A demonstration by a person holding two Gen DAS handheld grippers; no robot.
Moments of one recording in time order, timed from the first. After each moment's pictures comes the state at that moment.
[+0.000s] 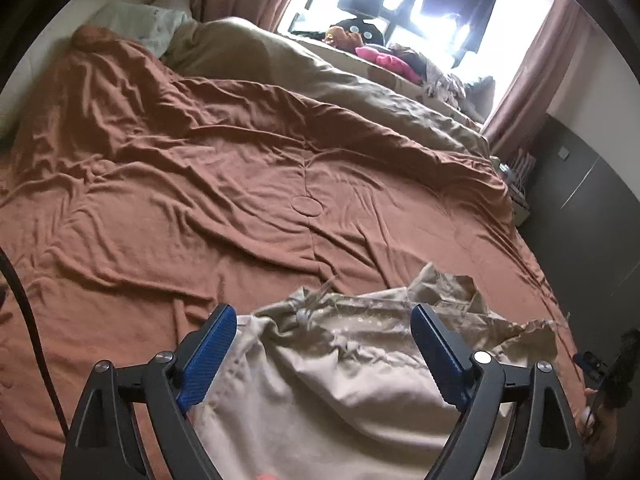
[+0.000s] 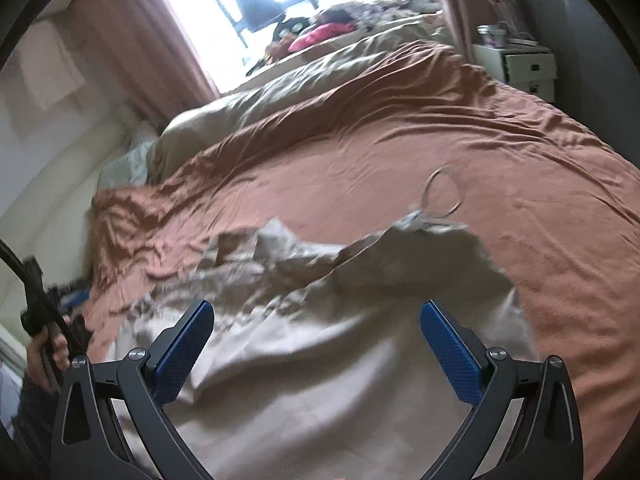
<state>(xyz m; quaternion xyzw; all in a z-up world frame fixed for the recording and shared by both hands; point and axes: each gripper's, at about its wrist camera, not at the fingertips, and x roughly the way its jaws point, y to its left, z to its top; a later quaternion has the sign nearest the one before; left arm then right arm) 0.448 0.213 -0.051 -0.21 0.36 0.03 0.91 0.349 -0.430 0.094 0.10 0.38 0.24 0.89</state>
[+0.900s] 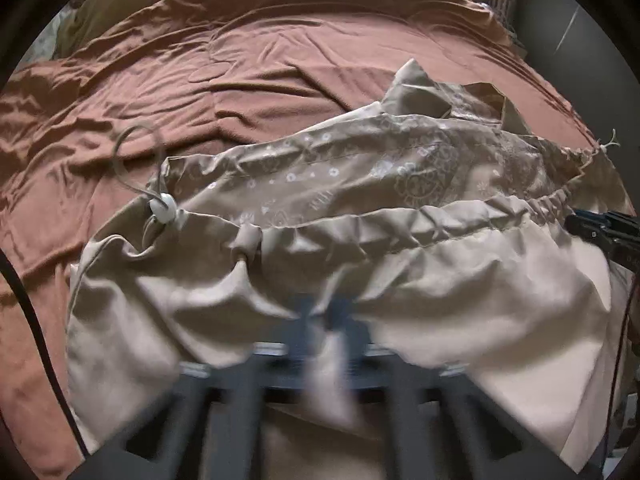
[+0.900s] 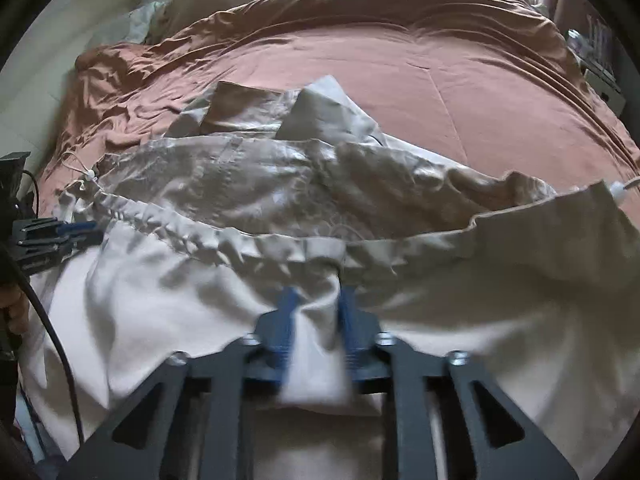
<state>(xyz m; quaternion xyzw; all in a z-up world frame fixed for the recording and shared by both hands) 0.513 0.097 -0.182 -0.03 0.54 -0.03 0.84 0.464 -0.301 0.016 -0.08 0.48 0.25 0.84</state>
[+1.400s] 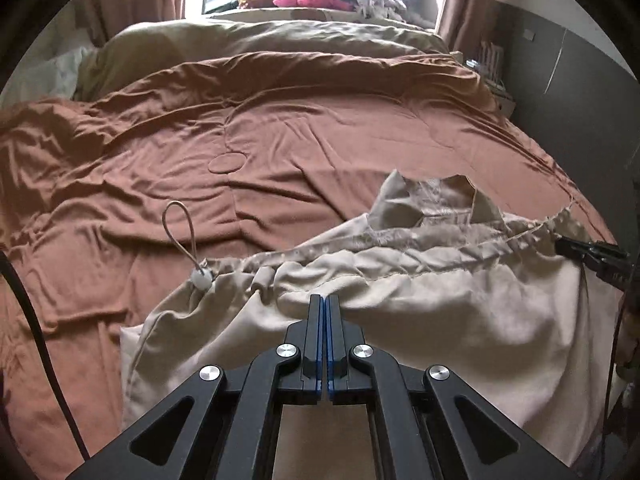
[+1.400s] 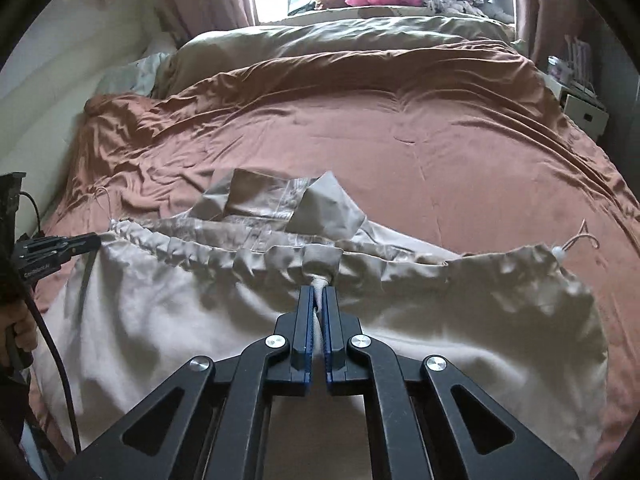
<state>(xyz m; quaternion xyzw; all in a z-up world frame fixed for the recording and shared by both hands) 0.514 0.105 -0.114 -0.05 0.44 -0.03 0.89 0.455 -0.308 0.045 -0.03 0.41 0.25 0.88</state>
